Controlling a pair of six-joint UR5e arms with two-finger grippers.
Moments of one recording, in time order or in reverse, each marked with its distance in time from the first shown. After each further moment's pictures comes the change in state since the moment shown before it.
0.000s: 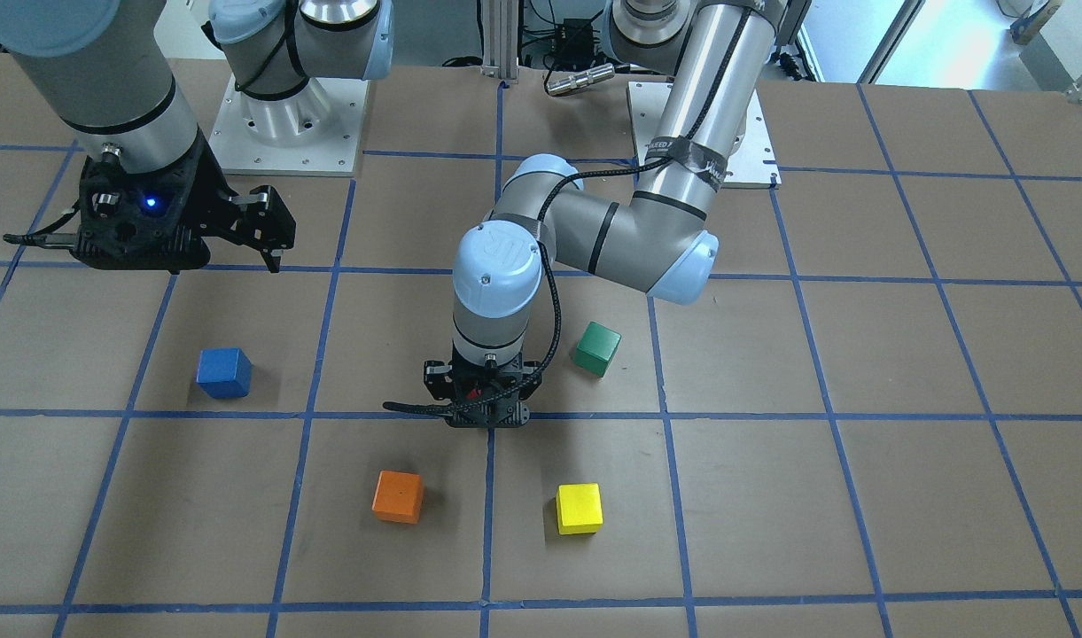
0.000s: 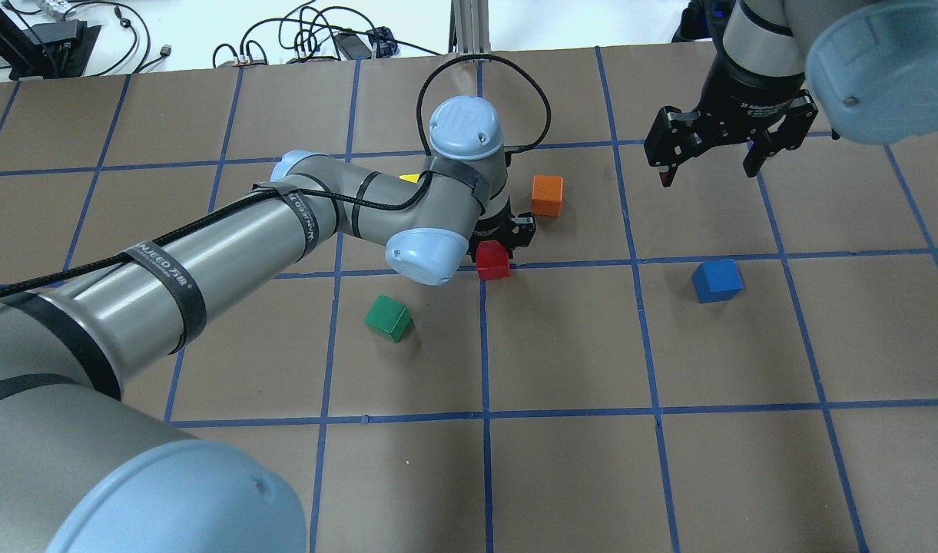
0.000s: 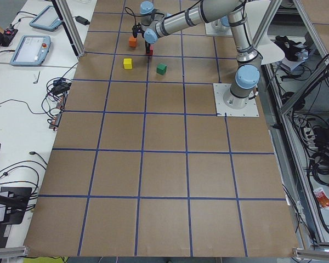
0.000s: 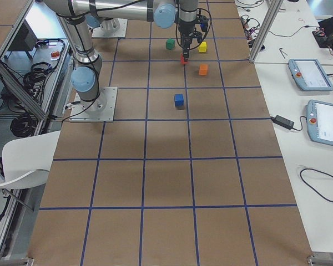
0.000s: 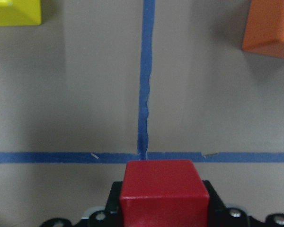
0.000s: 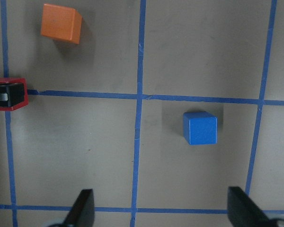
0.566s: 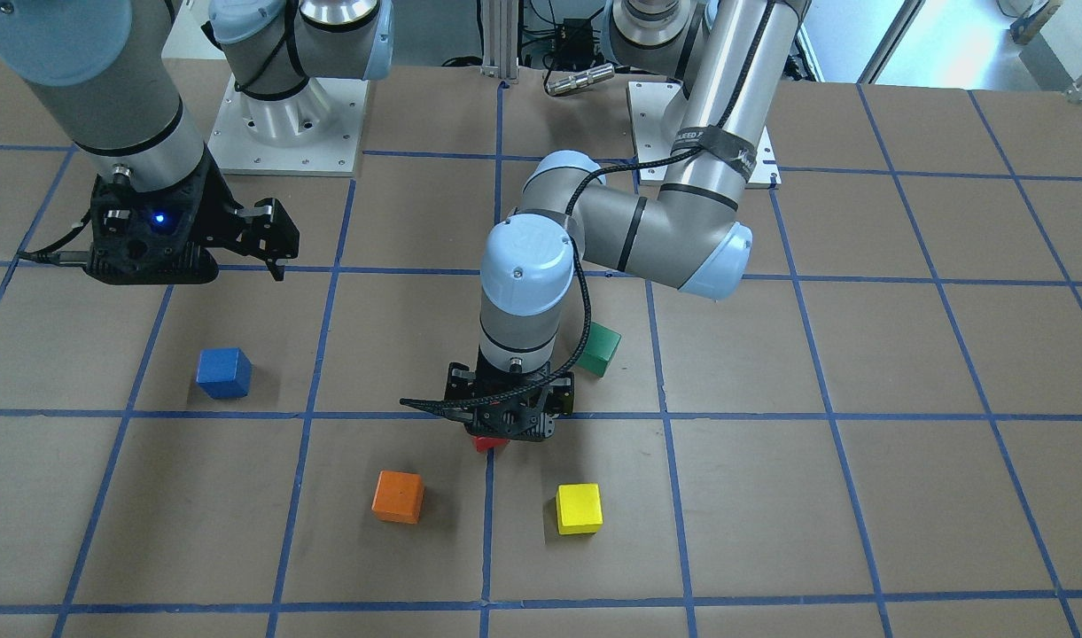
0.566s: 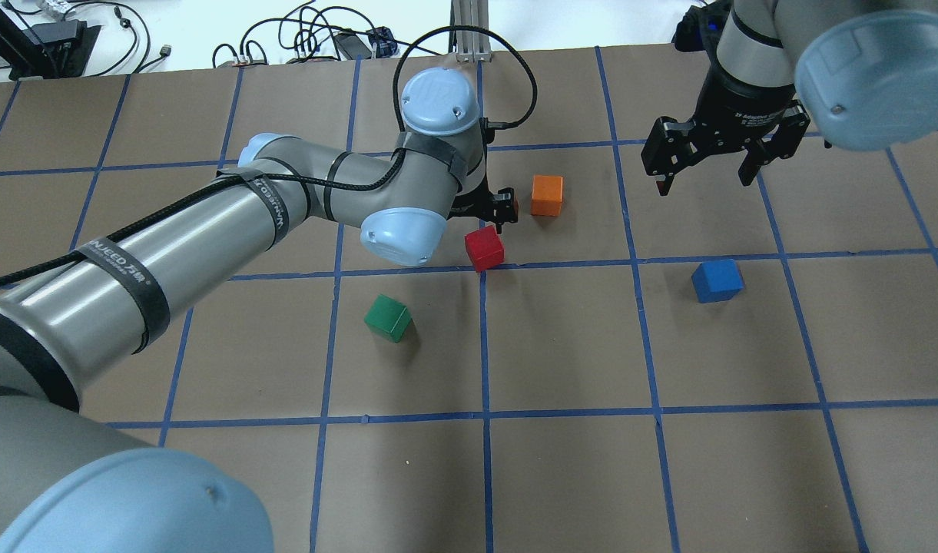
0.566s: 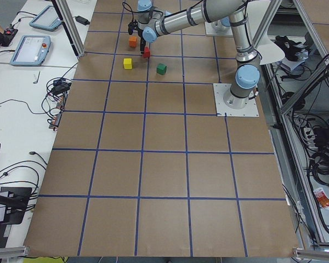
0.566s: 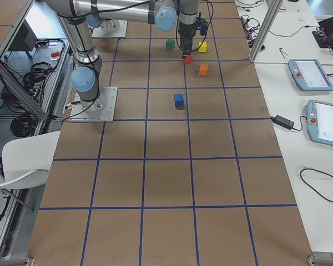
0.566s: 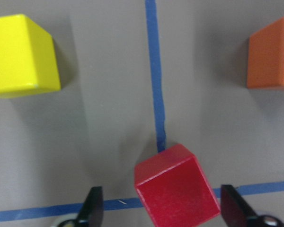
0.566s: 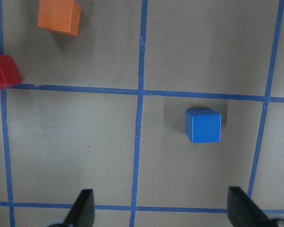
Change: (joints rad) left arm 0.053 0.066 0.007 -0.036 0.022 0.122; right arm -0.001 0.009 0.022 -0.007 0.002 -0.010
